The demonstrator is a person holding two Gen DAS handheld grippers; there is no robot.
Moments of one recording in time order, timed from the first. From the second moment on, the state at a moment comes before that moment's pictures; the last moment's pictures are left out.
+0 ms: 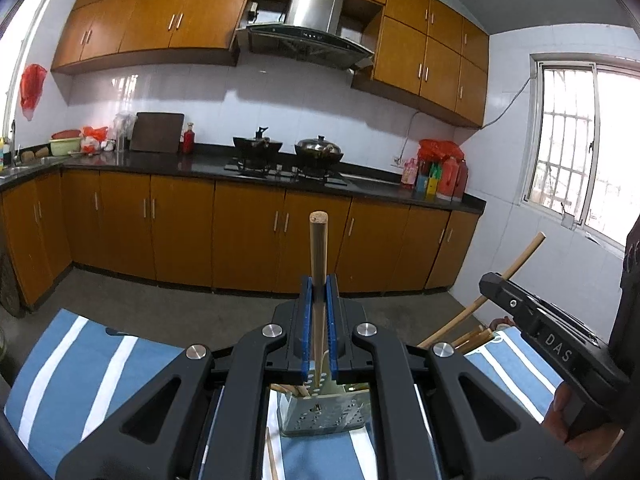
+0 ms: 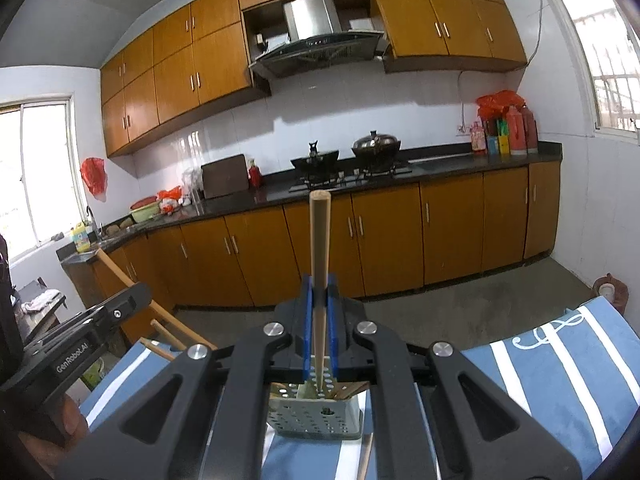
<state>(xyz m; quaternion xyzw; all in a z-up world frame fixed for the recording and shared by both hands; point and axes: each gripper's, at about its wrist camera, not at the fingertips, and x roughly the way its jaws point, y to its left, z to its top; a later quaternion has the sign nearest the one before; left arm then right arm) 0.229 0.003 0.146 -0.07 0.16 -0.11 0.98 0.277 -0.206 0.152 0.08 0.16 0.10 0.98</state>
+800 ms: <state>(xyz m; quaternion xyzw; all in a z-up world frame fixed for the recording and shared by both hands) 0.177 0.026 0.136 -0.08 0.17 -0.10 0.98 0.203 -0.249 0.121 0.09 0.17 0.06 0.98</state>
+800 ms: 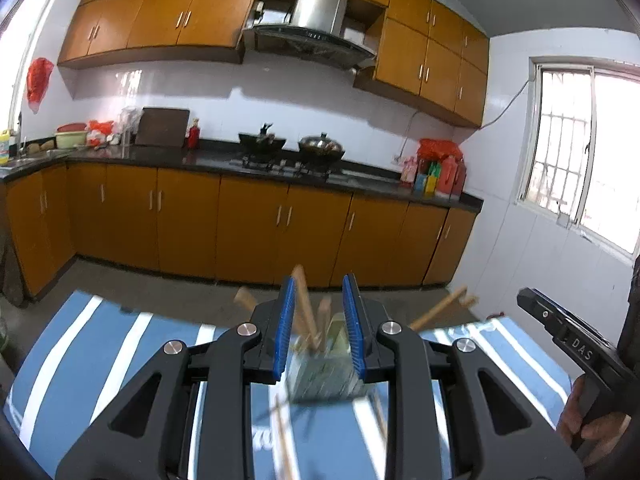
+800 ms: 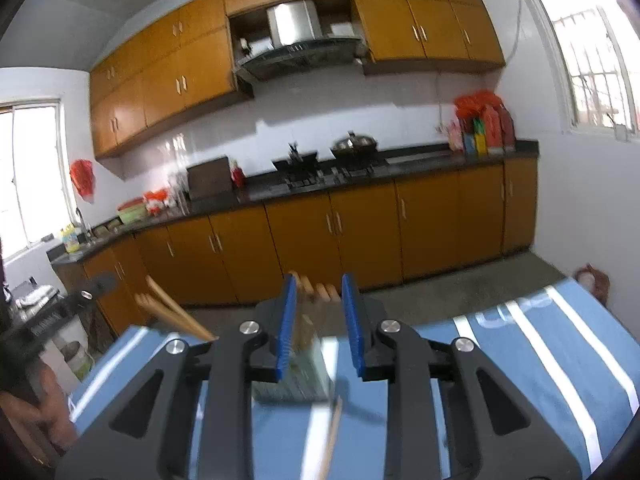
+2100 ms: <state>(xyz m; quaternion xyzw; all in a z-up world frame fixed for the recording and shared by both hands) 0.136 0.024 -0.045 -0.06 0.38 -0.08 0.92 0.183 -0.209 -0.088 0.08 0.43 -0.01 0.90</state>
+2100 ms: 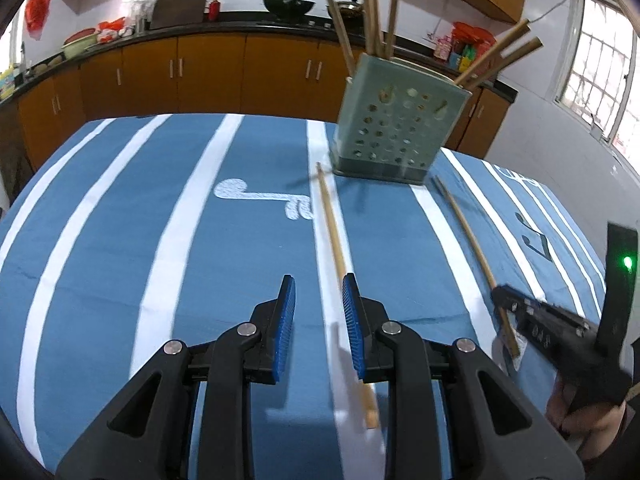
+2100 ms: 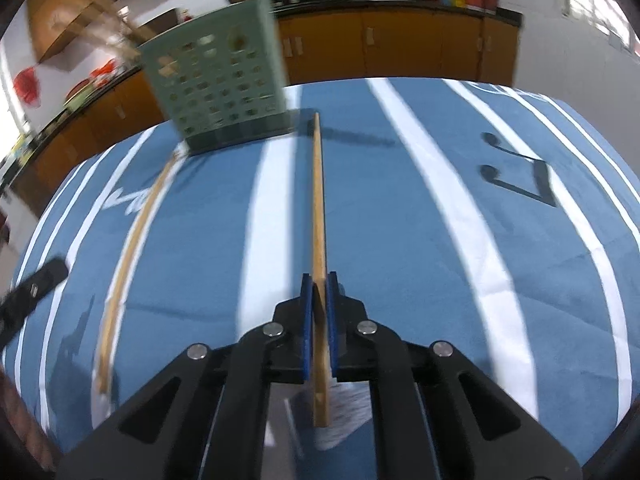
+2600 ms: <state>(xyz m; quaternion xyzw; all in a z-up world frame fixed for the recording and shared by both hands) 0.146 -0.010 -0.074 -0.01 0.43 -0.08 0.90 0.190 -0.266 -0.091 0.11 0.42 -0.08 0.89</state>
